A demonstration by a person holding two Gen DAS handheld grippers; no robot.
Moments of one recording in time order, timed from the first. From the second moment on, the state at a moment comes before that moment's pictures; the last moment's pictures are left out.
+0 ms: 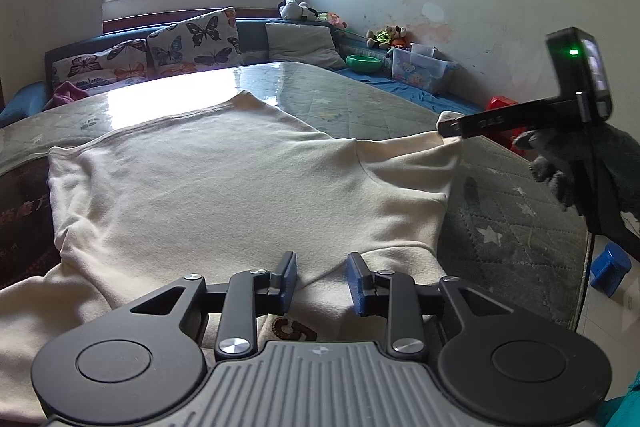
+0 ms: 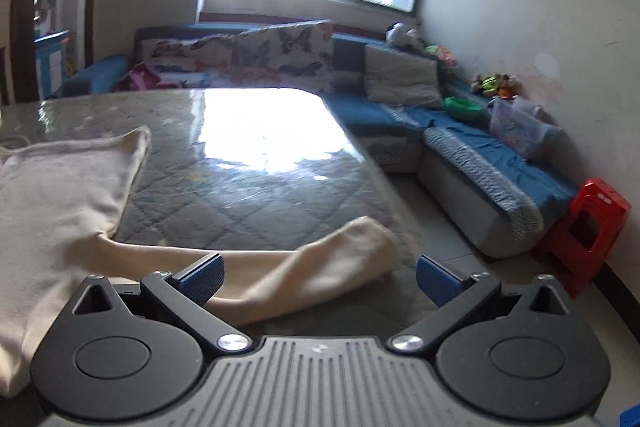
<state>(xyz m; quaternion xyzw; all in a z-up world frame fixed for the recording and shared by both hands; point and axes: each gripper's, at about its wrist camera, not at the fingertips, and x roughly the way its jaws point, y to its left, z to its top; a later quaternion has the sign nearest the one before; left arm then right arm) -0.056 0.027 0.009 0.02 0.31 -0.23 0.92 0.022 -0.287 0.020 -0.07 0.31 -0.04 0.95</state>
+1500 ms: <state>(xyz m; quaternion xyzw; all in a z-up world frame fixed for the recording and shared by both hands) -0.056 0.029 0.009 0.02 0.31 -0.23 0.92 0.093 -0.363 0.002 -0.06 0.32 -0.05 0.94</state>
